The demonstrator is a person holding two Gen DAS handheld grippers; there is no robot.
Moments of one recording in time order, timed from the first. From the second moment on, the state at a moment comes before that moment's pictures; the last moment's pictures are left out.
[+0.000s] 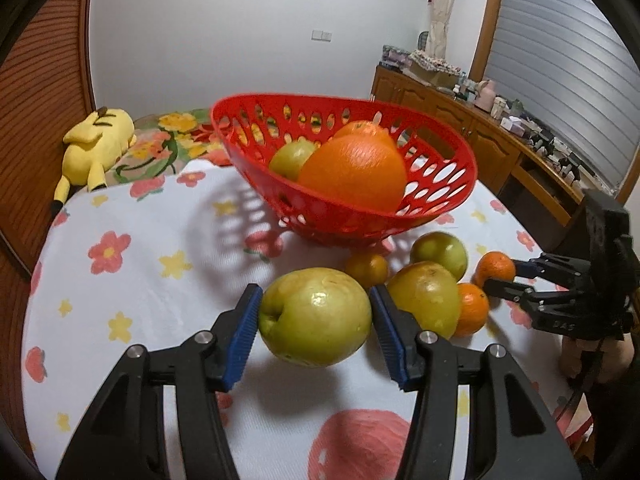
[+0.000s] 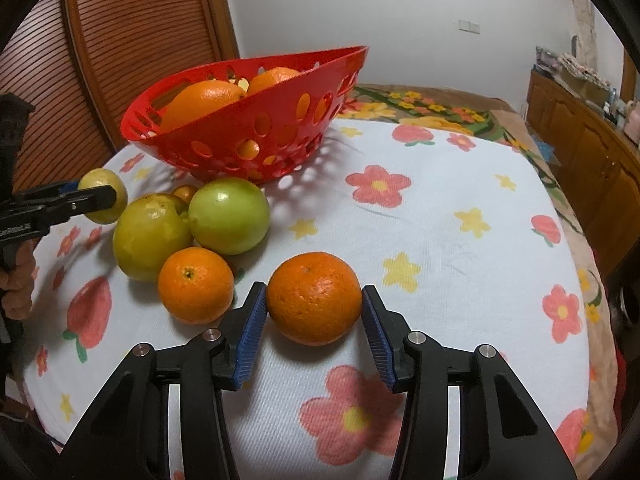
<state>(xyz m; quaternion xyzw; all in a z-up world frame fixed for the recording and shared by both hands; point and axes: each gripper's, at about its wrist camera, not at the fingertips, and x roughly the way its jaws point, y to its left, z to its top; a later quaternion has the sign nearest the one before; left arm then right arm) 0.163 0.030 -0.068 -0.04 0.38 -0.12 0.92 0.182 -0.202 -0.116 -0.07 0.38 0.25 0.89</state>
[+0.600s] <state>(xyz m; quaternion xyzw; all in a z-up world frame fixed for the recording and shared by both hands) 0.147 0.028 -0.019 -0.04 0.32 -0.14 0.94 0.166 -0.191 -0.065 -0.09 0.33 0.26 0.90</state>
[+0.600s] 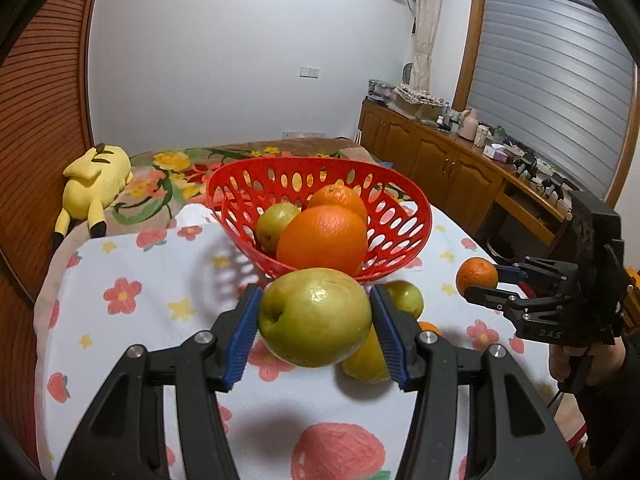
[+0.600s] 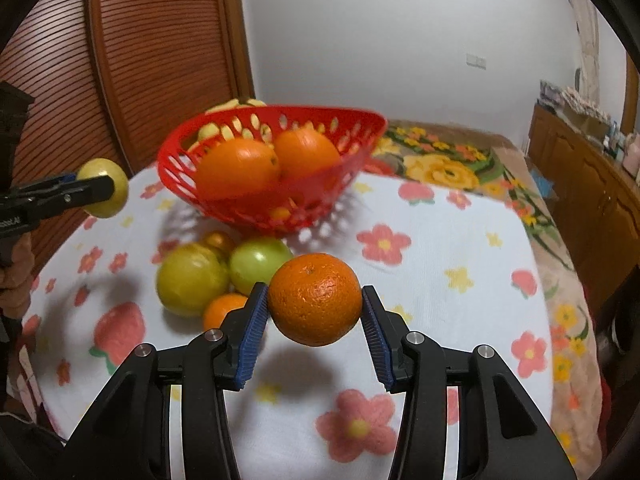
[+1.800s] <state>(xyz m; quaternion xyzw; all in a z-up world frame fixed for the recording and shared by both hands) 0.227 0.045 -0.012 -0.04 0.32 -0.13 0.94 0.231 -0.130 -0.037 -0.12 0.30 0.31 0.89</state>
